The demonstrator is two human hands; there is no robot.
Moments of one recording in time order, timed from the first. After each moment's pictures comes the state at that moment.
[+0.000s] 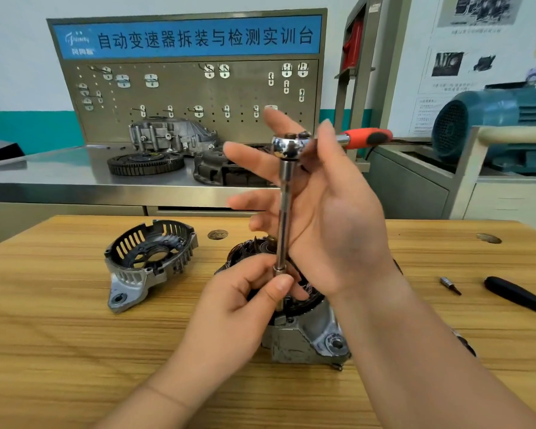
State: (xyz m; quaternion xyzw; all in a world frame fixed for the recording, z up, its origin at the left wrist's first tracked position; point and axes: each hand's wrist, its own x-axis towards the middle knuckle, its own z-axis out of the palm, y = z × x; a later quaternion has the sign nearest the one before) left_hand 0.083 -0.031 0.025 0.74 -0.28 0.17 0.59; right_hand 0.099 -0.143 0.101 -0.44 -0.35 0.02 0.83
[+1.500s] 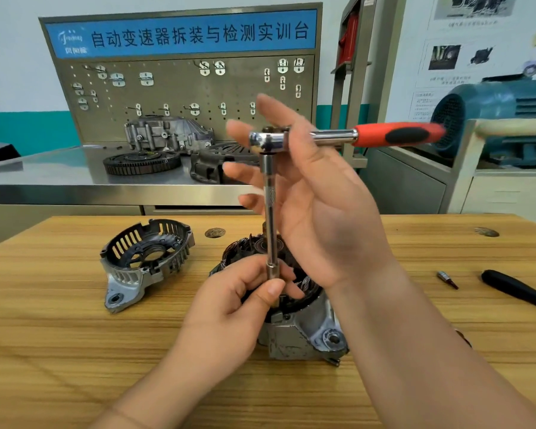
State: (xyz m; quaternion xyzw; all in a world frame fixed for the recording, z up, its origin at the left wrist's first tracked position) left_hand 0.076 -0.031 0.030 0.77 -0.26 0.15 0.57; right_hand 0.099 -0.146 0.105 -0.46 -0.37 -0.04 0.81
